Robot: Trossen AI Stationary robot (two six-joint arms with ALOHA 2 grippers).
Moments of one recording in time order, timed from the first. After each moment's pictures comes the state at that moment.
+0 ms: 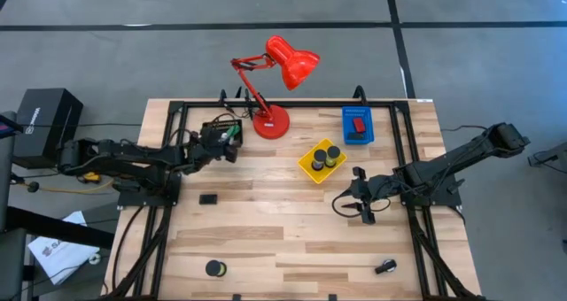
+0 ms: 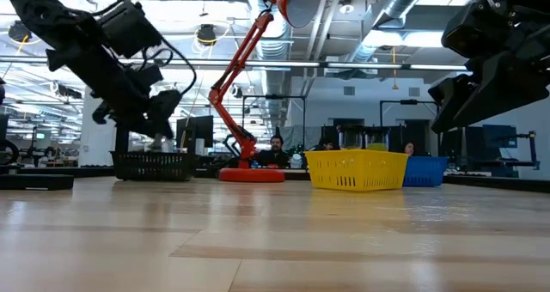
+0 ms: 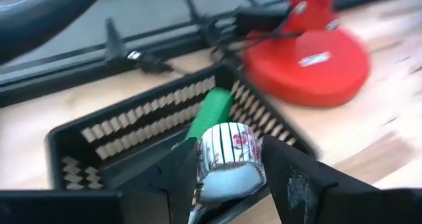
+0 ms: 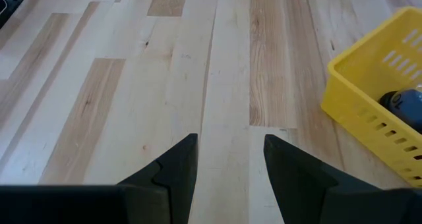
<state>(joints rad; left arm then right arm) 0.24 1.11 0.33 0.05 -0.75 -0.58 0.32 0.97 0.33 -0.07 0.16 0.17</state>
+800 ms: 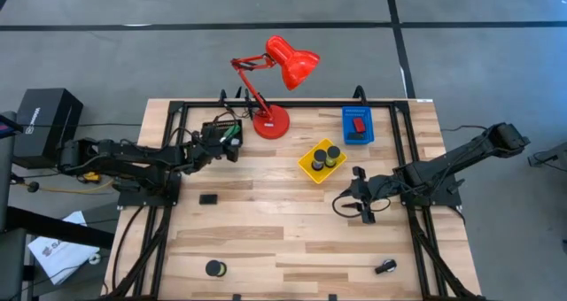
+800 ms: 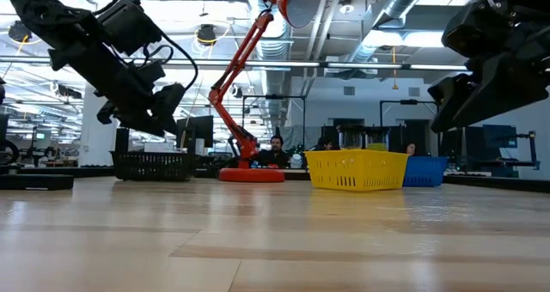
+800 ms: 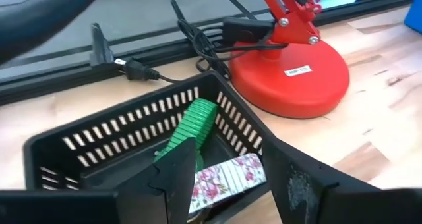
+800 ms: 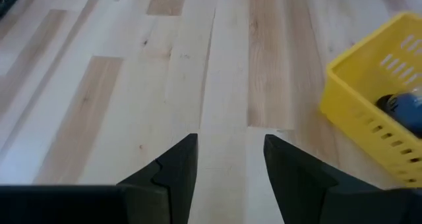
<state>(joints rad) 0.24 1.11 0.33 0.09 -0.73 -0.58 0.32 0.97 0.33 -0.07 0.17 0.15</state>
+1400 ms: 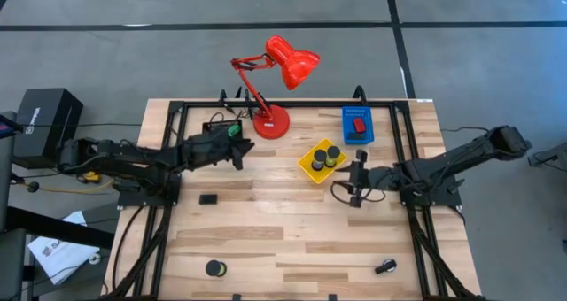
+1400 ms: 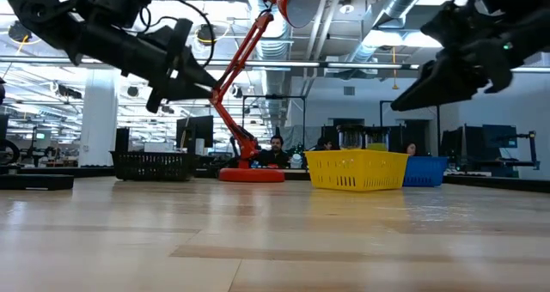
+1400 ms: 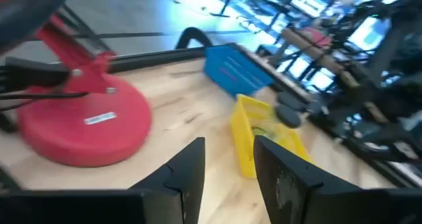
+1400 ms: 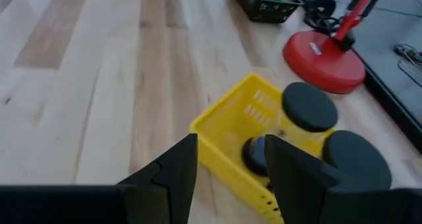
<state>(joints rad) 0.21 1.10 0.33 0.54 -0.28 -0.55 0.24 0.97 0.33 0.08 0.47 0.02</state>
